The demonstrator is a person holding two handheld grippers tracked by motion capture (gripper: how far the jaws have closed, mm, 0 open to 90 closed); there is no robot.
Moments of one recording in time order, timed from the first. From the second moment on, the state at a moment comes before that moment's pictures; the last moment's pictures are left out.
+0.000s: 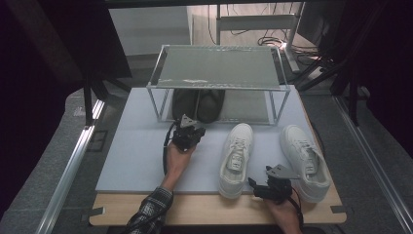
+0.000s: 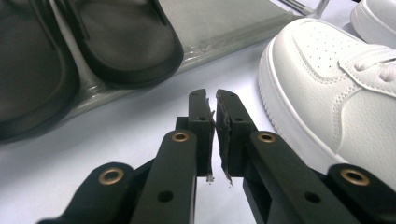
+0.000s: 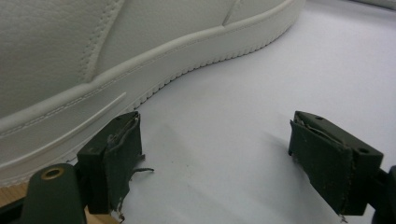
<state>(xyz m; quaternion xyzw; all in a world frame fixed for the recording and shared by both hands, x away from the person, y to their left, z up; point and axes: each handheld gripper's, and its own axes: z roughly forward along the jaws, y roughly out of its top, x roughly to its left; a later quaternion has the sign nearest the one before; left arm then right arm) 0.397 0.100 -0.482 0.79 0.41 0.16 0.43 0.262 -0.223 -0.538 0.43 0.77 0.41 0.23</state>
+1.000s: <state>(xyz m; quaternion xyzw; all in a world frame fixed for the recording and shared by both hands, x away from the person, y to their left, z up) 0.353 0.136 -0.491 0.79 0.41 0.14 0.43 0.261 -0.223 -0.538 0.43 0.77 0.41 0.23</state>
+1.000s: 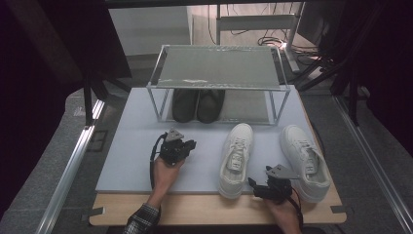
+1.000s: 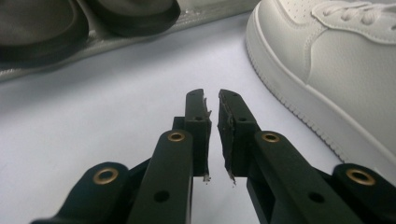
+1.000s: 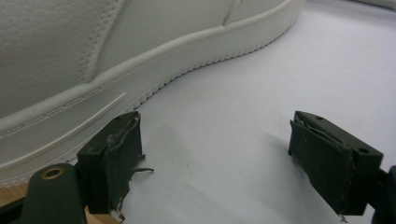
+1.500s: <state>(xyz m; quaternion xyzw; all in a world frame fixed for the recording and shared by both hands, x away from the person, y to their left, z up) 0.332 0.158 -0.502 0.79 0.42 0.14 0.43 0.261 -0.223 -0.538 0.43 0.77 0.41 0.23</state>
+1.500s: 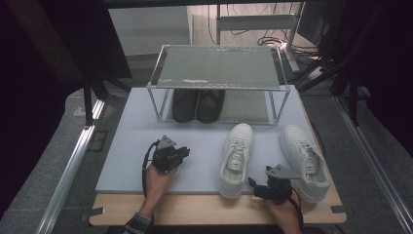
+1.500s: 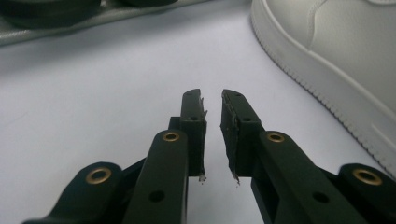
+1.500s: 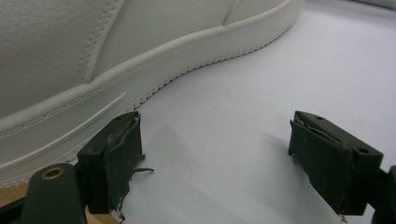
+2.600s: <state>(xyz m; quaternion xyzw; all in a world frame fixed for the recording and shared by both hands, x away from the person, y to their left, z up) 0.269 0.191 -0.528 0.80 0.43 0.19 0.38 0.262 -0.223 -0.538 0.43 0.77 0.41 0.23</state>
